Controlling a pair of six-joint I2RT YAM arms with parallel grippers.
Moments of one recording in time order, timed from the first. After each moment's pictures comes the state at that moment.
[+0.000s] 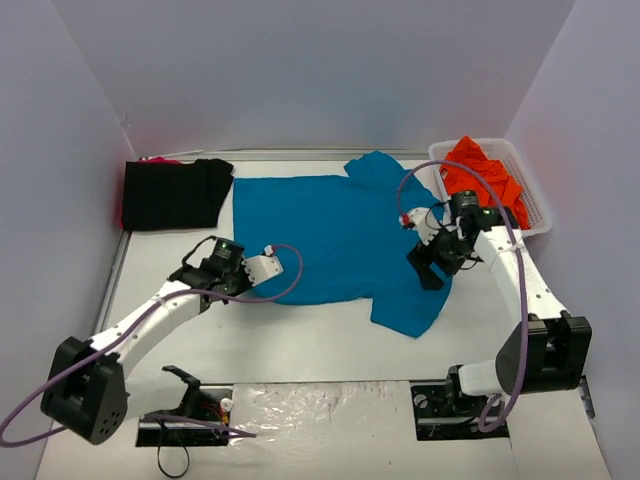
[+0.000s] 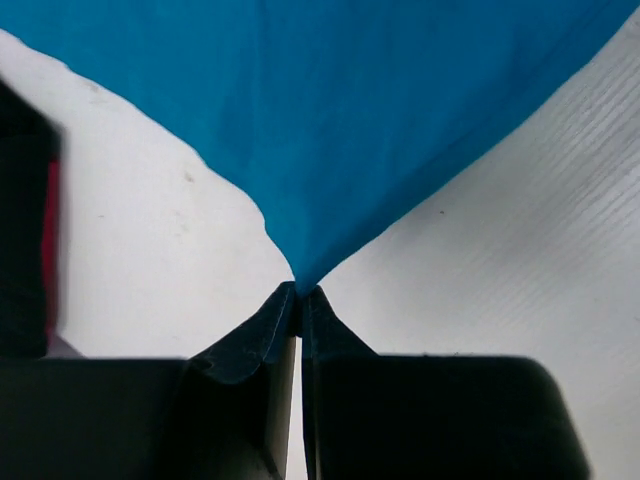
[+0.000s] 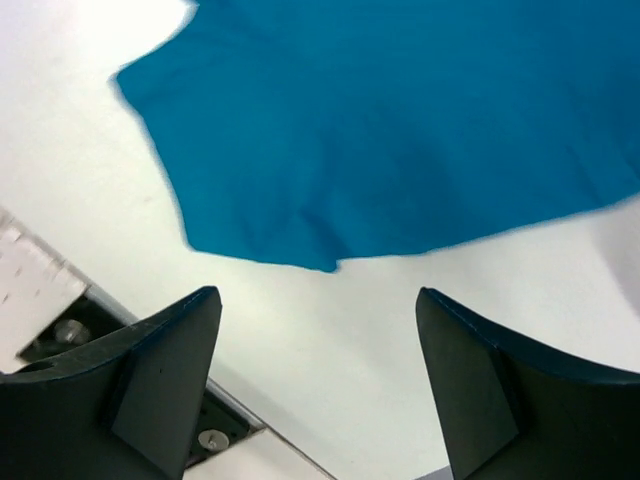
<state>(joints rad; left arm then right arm) -0.47 1.14 0.73 -0.53 -0.08 0.72 0.03 1.37 1.17 -1.08 -0.32 -0.73</state>
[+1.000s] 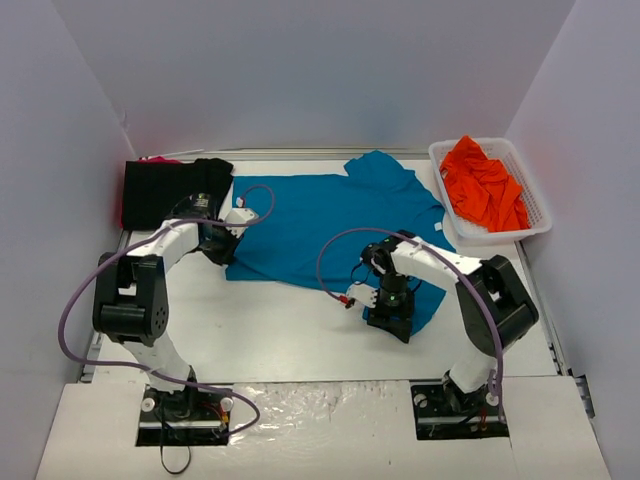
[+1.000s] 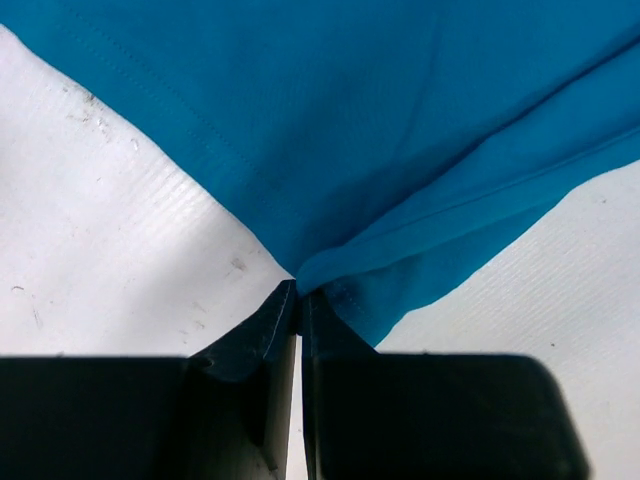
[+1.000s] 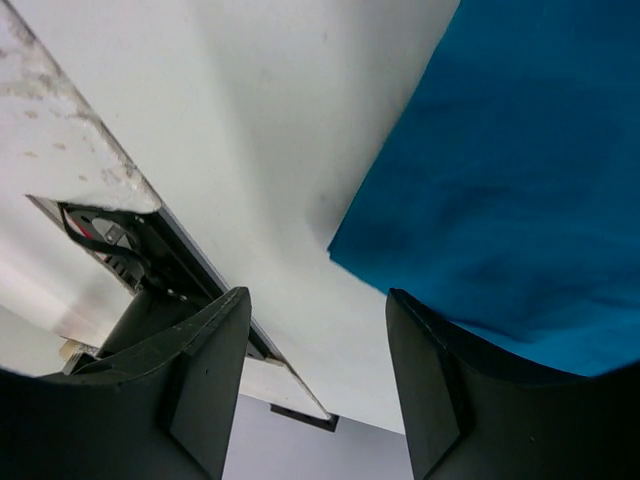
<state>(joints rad) -0.10 1.72 1.13 -0.57 0.32 0.61 0.58 1.67 1.01 -1.21 -0.17 -0.78</state>
